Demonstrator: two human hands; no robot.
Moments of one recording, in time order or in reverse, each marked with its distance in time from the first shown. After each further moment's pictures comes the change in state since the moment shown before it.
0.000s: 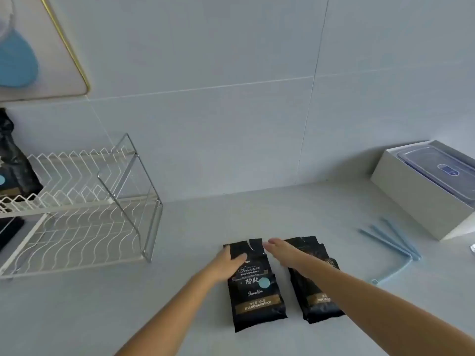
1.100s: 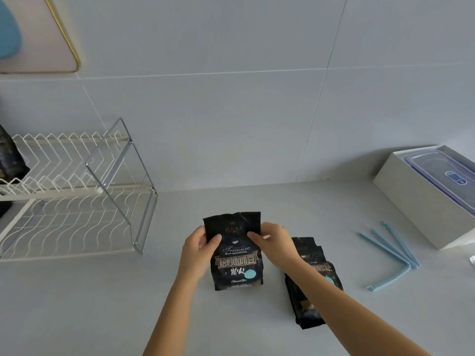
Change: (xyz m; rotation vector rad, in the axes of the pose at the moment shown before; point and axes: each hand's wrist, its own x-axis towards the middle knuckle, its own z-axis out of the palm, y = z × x) left_hand -0.026 0.003 -0.026 -0.540 0.433 0.265; right_hand -0.014 -0.034 0.000 -0.004 0.296 -0.363
